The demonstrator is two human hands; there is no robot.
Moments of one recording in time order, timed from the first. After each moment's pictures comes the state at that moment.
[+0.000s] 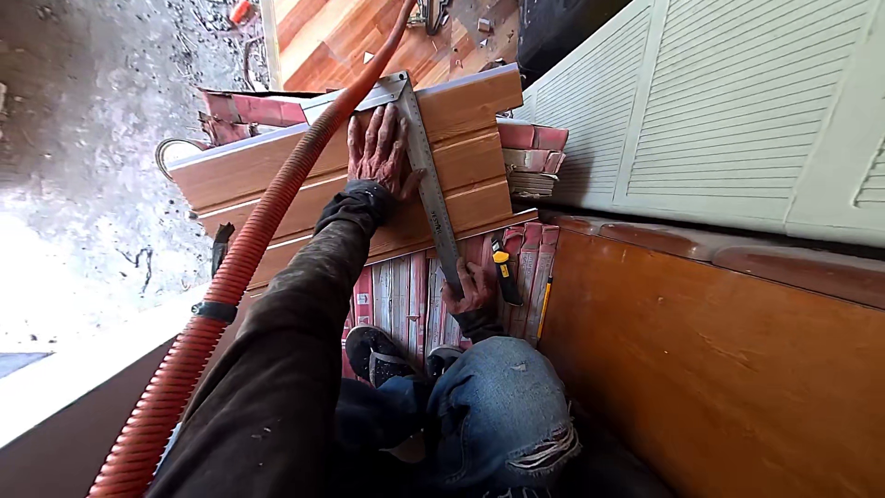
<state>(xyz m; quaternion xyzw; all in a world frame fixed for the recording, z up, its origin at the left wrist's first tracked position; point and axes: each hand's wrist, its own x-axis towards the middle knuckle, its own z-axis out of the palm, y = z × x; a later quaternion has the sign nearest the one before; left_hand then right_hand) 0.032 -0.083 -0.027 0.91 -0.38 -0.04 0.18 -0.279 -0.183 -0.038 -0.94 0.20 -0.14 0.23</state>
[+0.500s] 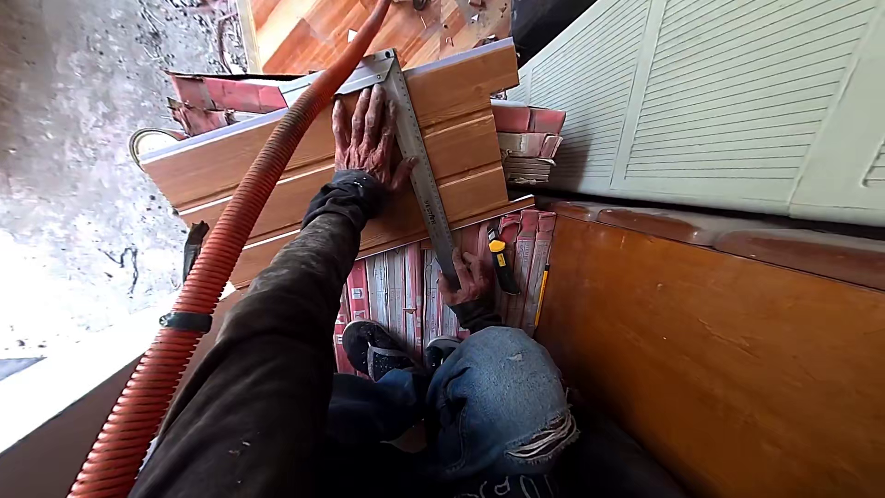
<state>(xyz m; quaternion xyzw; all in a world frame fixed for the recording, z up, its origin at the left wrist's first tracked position) 0.032 -0.083 -0.025 0.90 -0.38 -0.04 0.18 -0.284 -0.184 -0.043 -0.95 0.19 -0.13 0.22</state>
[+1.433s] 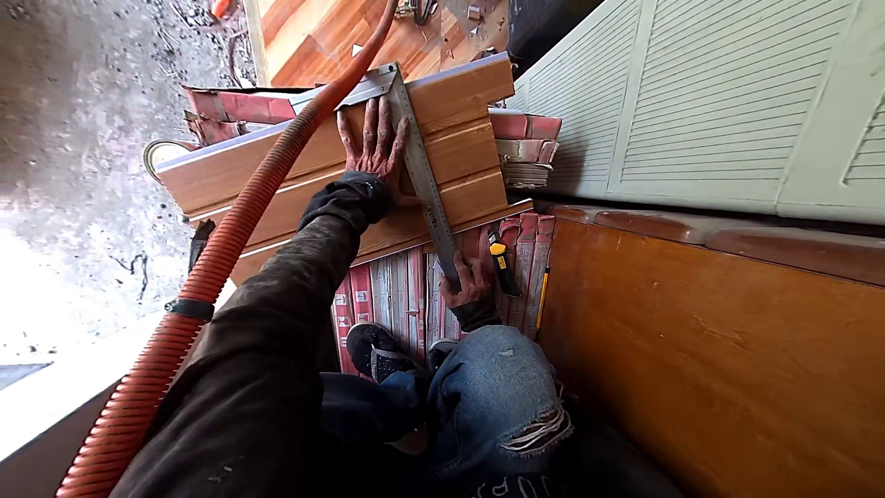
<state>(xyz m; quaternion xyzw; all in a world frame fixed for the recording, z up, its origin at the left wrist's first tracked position) 0.031 -0.089 -0.015 0.90 -0.40 -0.11 0.12 -0.279 -0.180 -0.031 -0.95 0.22 -0.09 0.22</state>
